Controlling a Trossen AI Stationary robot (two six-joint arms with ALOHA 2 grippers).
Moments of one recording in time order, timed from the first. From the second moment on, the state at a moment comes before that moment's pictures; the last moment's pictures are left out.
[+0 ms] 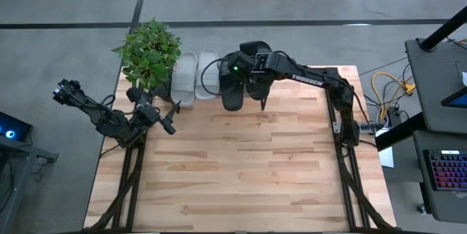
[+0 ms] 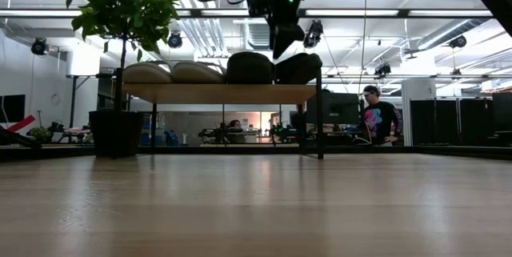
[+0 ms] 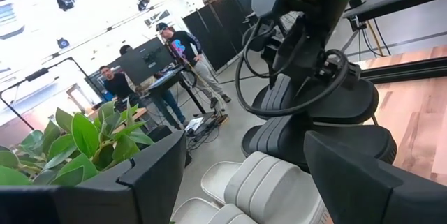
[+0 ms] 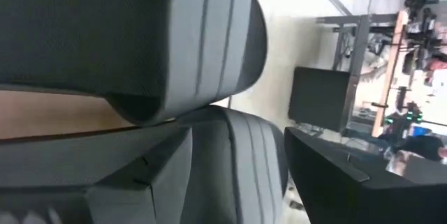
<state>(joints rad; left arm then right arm) -0.57 0.75 0.78 -0.01 -1.40 0.48 -0.28 2.01 2.08 -1.09 0.63 -0.70</state>
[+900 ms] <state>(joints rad) -0.57 0.75 0.78 -0.01 -1.40 0.48 -0.39 2.01 2.03 -1.08 0.65 -0.70</state>
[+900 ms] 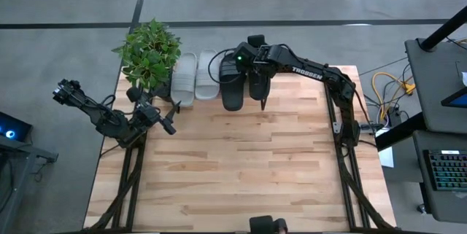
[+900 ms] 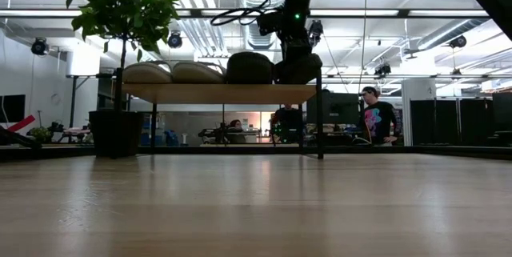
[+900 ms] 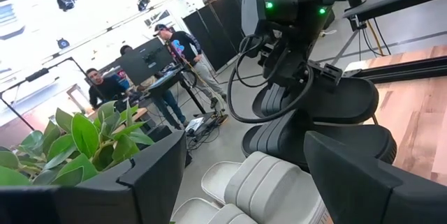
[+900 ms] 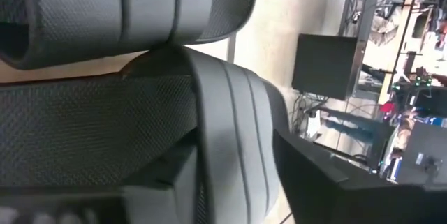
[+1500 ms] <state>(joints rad) -0.57 0.75 0.78 -0.01 -1.40 0.48 -0.39 2.01 2.00 -1.03 0.58 -0.62</state>
